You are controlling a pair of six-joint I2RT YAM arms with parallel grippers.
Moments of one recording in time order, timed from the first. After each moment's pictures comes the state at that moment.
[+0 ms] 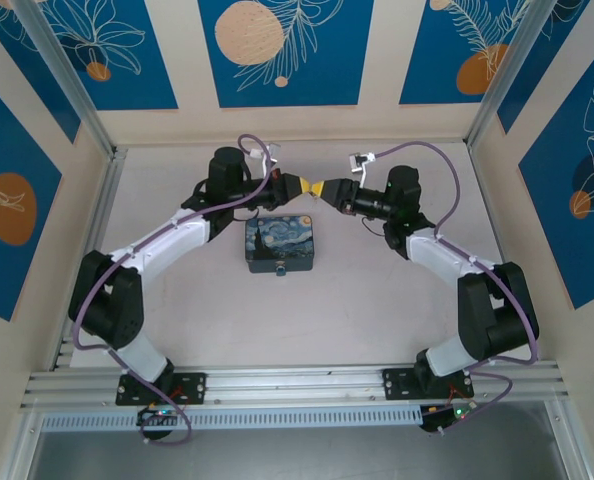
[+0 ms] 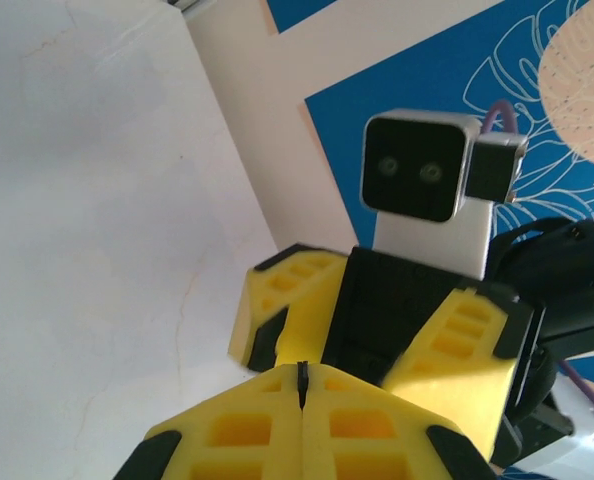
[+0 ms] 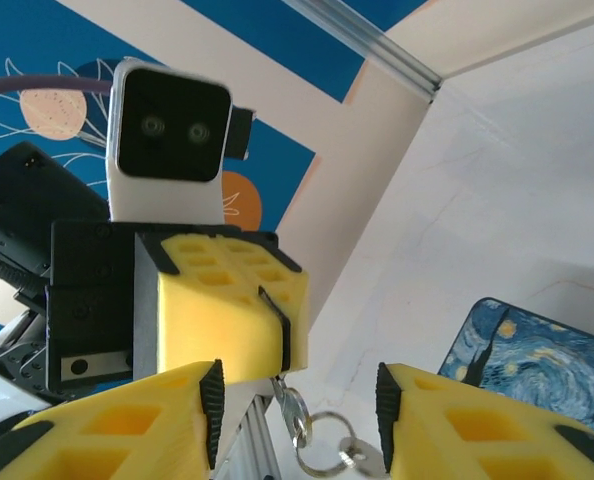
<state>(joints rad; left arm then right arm) -0.51 1.64 1.24 0.14 0.70 -0.92 0.30 1.49 0.89 0.53 -0.90 0.94</state>
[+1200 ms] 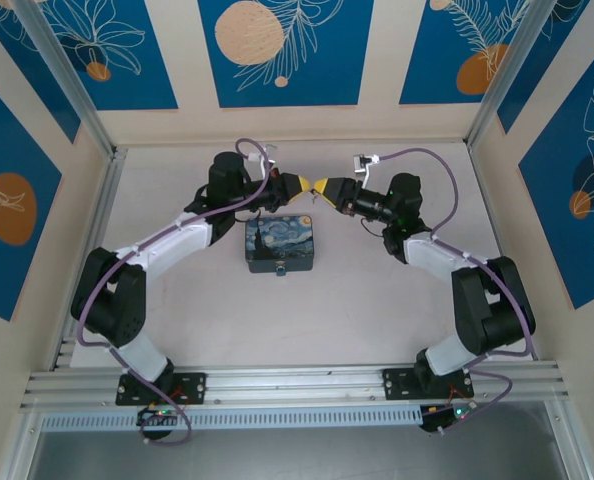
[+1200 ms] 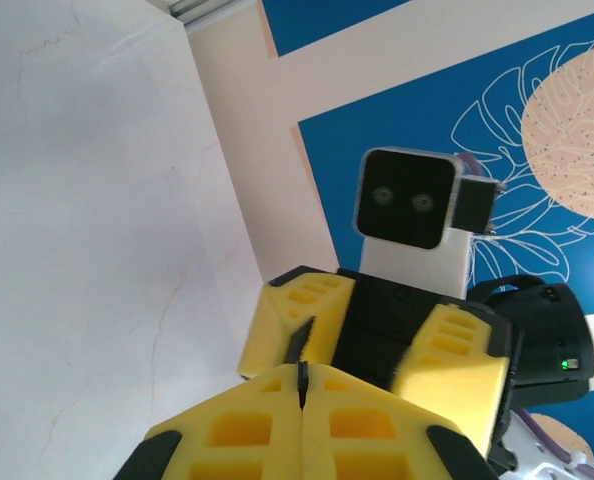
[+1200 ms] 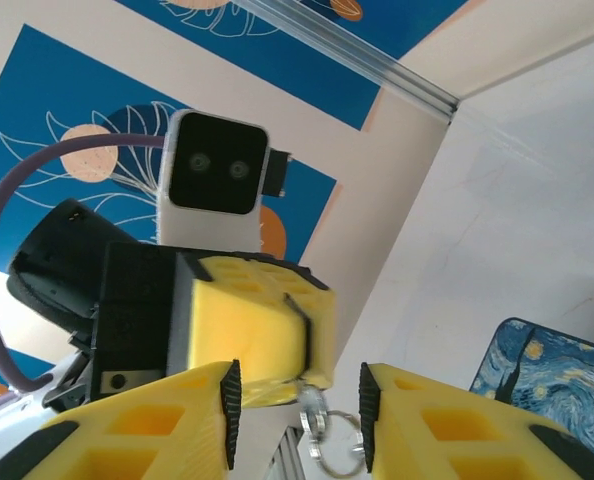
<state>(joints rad) -0.50 1.66 1.19 0.28 0.67 -1.06 0.29 1.54 0.83 0.75 -0.86 1.12</state>
